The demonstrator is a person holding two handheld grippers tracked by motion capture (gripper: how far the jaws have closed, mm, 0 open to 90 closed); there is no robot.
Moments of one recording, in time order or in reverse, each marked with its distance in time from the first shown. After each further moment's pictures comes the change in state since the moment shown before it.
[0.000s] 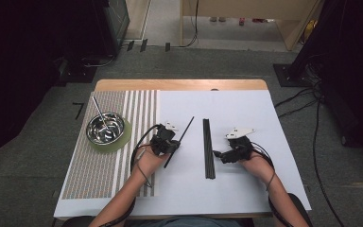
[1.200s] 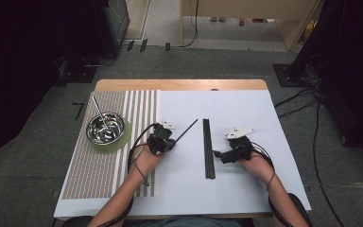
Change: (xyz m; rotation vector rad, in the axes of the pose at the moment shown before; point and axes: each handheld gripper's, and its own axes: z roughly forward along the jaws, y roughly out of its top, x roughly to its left) left arm 0.007 -0.001 -0.003 0.006 0.039 -0.015; right arm 0.000 0.000 0.000 0.000 0.000 -0.001
